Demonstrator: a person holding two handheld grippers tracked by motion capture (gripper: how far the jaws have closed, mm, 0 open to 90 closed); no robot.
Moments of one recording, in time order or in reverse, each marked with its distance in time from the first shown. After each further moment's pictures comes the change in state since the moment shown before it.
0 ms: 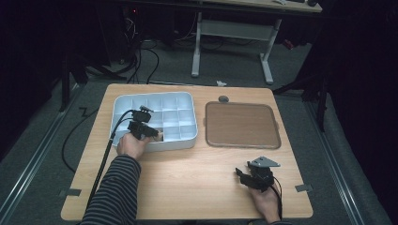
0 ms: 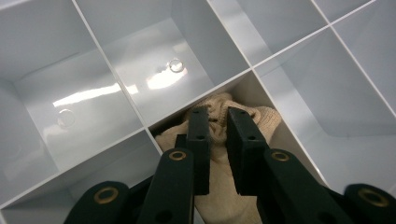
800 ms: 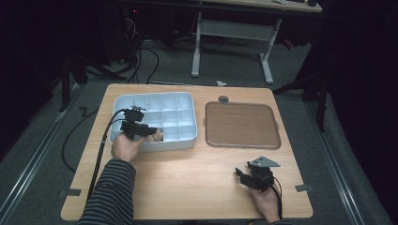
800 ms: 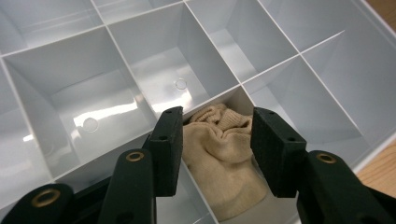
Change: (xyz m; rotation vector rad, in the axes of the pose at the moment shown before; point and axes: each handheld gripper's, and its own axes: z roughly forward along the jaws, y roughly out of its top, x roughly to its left) left arm 0.003 -0.014 -0.036 -0.168 -0.010 0.004; right arm 0.000 0.000 0.000 -0.001 0.001 -0.004
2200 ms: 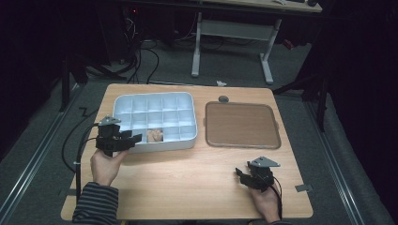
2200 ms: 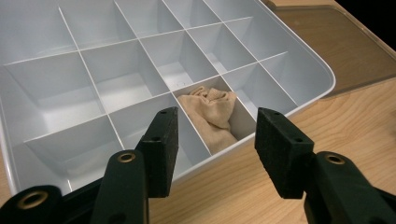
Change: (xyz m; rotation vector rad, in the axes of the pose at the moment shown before) left arm -0.001 -0.054 -0.074 -0.206 -0.037 -0.013; right arm 0.000 0.000 0.000 0.001 -0.002 0.002
